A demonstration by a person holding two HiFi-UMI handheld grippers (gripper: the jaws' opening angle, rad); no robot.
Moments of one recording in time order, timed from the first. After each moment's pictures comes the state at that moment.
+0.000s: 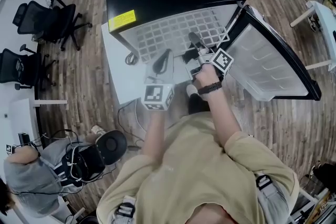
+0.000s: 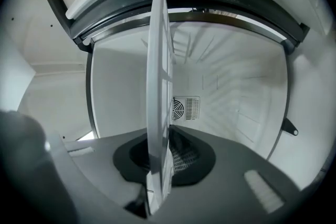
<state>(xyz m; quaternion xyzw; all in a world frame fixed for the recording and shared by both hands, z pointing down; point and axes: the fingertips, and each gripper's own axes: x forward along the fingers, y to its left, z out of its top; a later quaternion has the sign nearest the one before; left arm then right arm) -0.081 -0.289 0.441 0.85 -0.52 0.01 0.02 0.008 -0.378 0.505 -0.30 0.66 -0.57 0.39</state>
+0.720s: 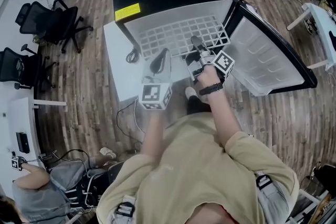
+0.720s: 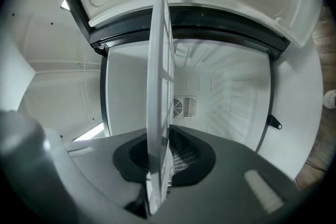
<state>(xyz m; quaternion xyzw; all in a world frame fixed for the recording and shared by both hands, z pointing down) -0.097 -0.256 0.415 0.85 -0.53 -0.01 0.00 0.013 -0.342 0.498 -0.32 0.65 -0.57 0.39</state>
